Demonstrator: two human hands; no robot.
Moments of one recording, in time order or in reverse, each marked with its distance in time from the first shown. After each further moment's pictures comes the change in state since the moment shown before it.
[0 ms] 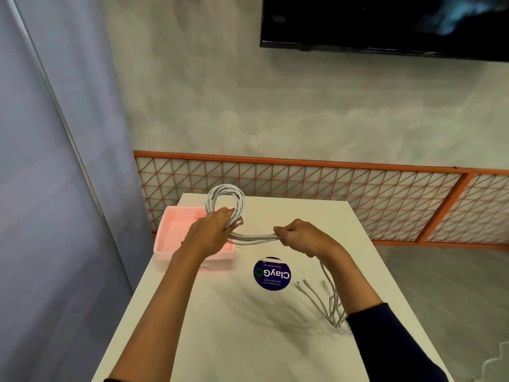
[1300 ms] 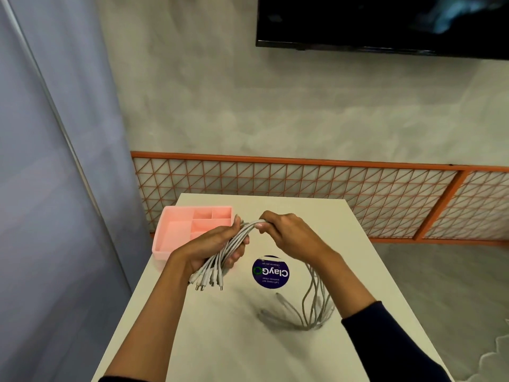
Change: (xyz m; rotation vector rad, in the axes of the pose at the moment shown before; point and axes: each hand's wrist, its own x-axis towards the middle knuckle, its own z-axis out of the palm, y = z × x) left_hand -0.016 0.008 0.005 -1.174 -0.551 -0.255; right_hand 0.002 -0.002 0.017 -0.287 0.248 -0.528
